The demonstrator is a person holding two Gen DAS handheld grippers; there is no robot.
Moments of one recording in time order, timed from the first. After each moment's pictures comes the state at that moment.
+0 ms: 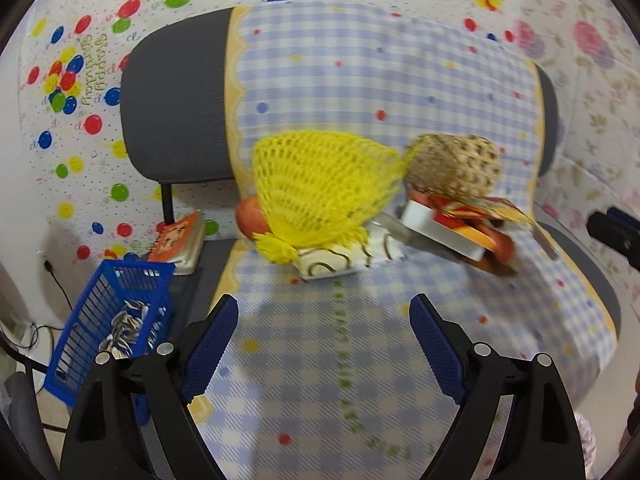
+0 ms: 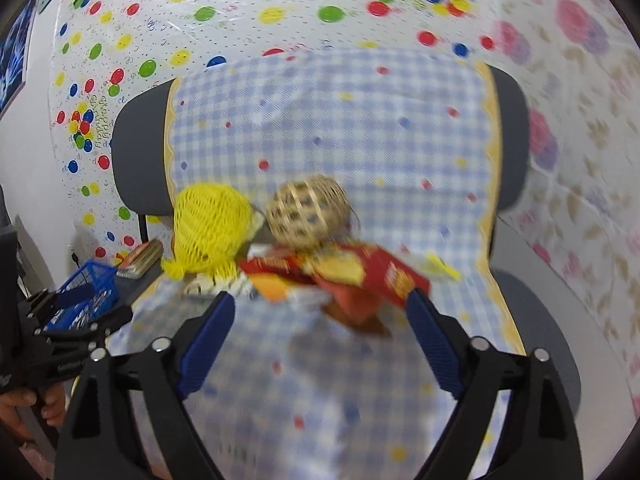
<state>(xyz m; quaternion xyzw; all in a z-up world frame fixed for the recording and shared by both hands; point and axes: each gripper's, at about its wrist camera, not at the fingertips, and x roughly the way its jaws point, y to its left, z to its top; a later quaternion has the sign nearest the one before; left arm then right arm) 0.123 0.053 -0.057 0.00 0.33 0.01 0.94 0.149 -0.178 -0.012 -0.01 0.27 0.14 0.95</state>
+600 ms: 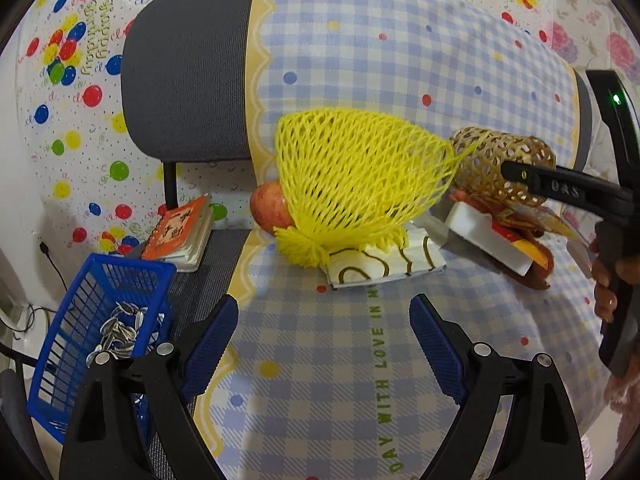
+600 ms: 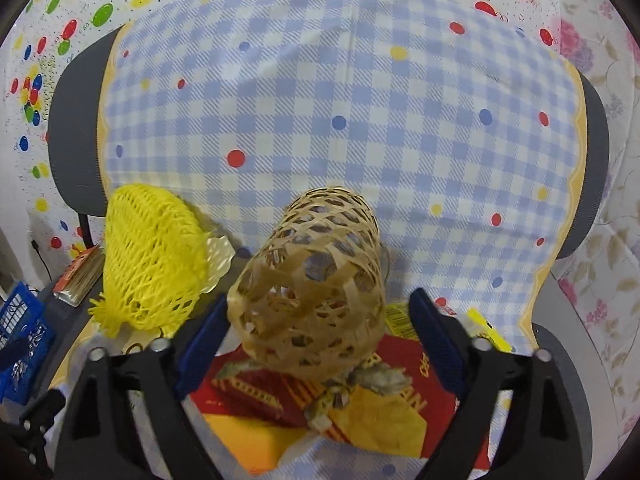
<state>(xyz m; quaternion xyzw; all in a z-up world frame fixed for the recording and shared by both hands) 0.160 0.079 -0.080 -0.02 0.36 0.02 0.93 0.280 -0.126 -0.042 -0.05 0.32 0.10 0.94</state>
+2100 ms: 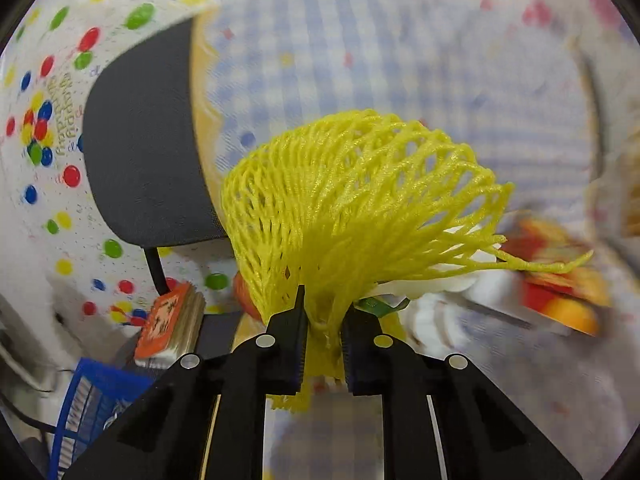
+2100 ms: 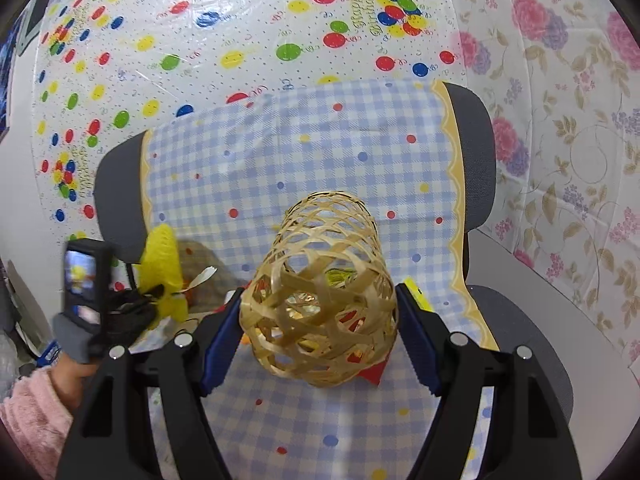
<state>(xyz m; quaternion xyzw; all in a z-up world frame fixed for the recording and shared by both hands) 0.209 0.052 -0.059 0.04 0.29 0.01 0.96 0.112 -0.226 0.009 0.05 0.23 0.10 0.97</state>
